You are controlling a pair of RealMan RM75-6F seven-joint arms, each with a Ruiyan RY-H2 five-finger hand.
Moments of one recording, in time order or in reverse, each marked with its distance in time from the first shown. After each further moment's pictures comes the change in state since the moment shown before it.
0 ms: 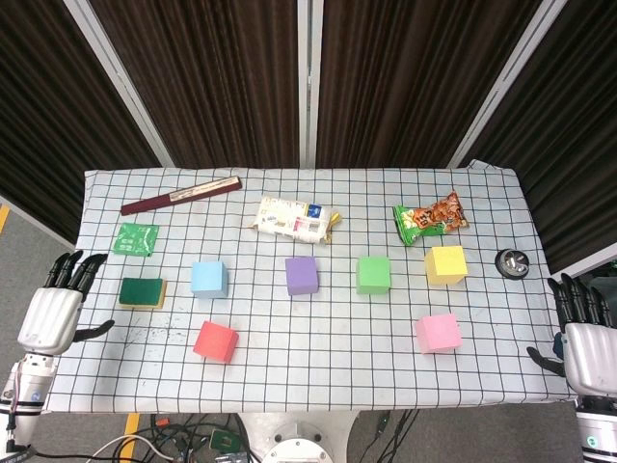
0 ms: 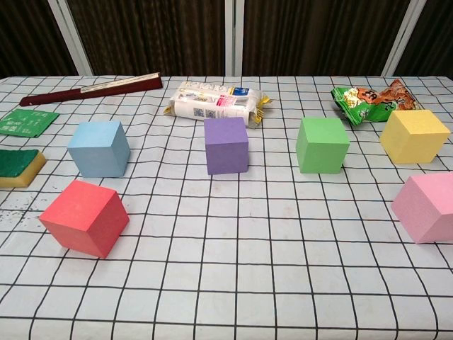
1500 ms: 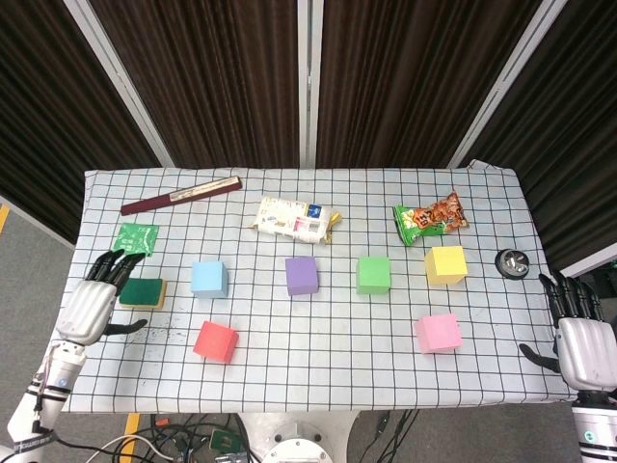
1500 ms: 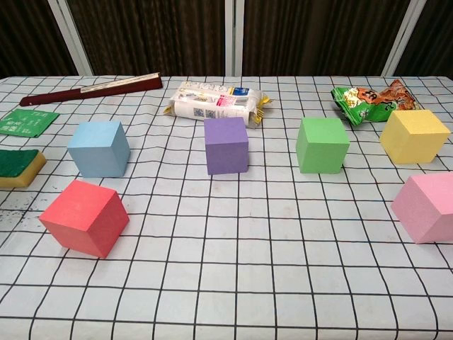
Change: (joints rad) left arm -0.099 -0.055 -0.018 -0.010 -0.011 -0.143 -0.110; right arm 0.015 0.028 0.019 -0.047 -0.007 -0.048 0.023
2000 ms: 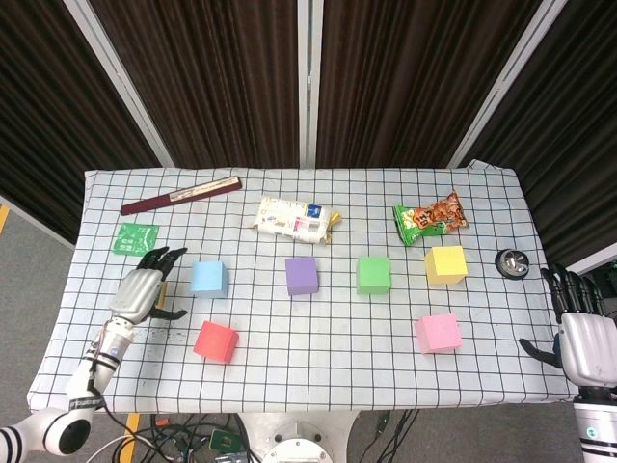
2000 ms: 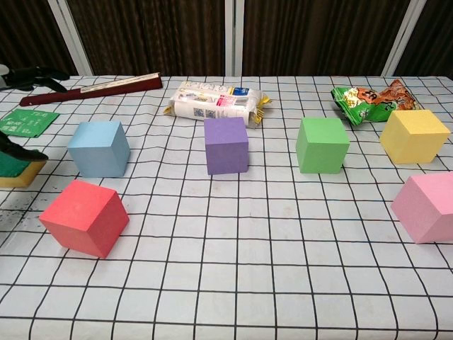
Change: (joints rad) left arm -0.148 -0.175 -0.070 0.093 -0.207 -0.246 0.012; right arm 0.007 0.015 0.019 -0.016 0.016 0.000 0.023
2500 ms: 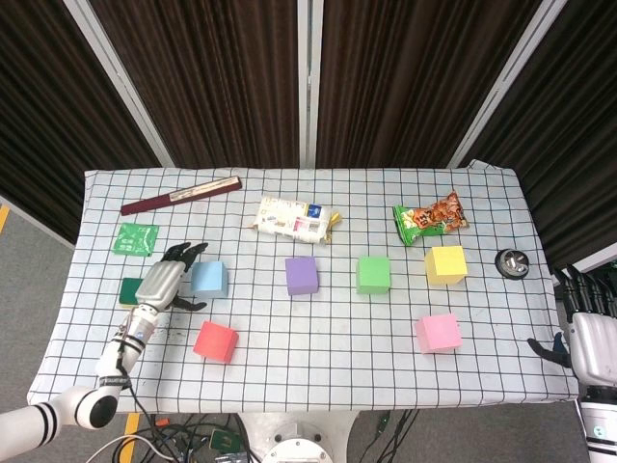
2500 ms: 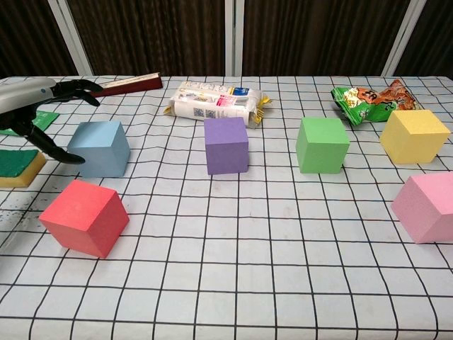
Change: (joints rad) left arm -0.093 -0.126 -0.030 0.149 -0.071 -0.084 0.002; right arm -0.008 0.008 0.009 0.011 0.057 -0.010 0.034
